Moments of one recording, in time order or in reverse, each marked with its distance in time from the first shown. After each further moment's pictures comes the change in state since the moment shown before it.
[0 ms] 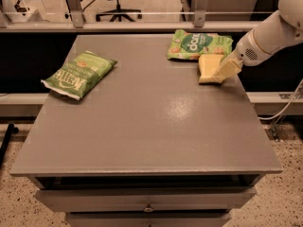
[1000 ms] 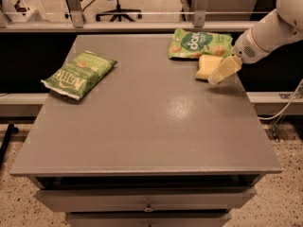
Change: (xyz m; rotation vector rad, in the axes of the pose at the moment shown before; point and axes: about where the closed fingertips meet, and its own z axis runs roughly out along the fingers) arm -0.004 -0.013 0.006 0.002 -0.010 0.013
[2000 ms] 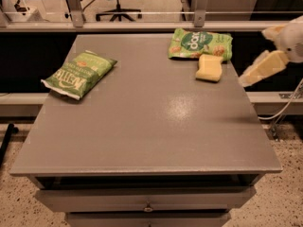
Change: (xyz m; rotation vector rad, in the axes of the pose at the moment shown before) arm 0.011 0.037 -0.108 0.046 -0.211 -0.107
